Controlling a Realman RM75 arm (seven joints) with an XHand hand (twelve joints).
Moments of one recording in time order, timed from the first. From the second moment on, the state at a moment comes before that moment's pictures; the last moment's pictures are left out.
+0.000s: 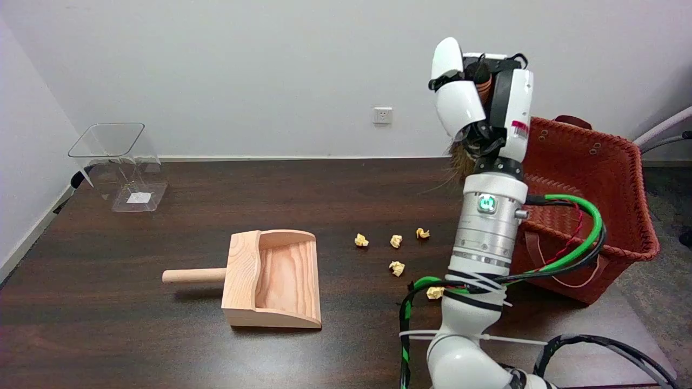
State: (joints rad) arm 0.04 -1.38 -2.27 1.85 1.11 1.34 -0.17
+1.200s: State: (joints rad) arm -0.01 -1.40 -2.31 1.57 1.19 1.41 -0.01
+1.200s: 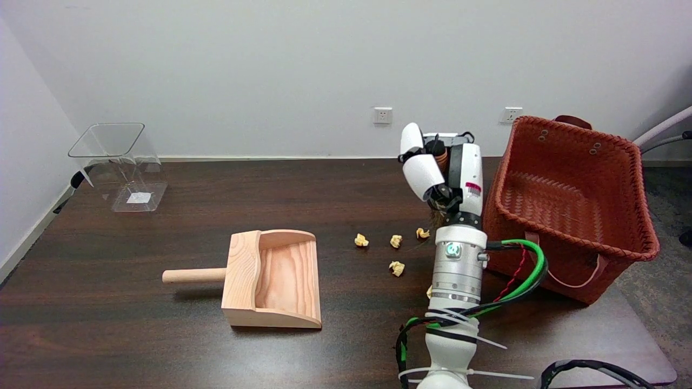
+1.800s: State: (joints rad) arm -0.03 -1.41 -2.33 1.45 1.19 1.45 0.01
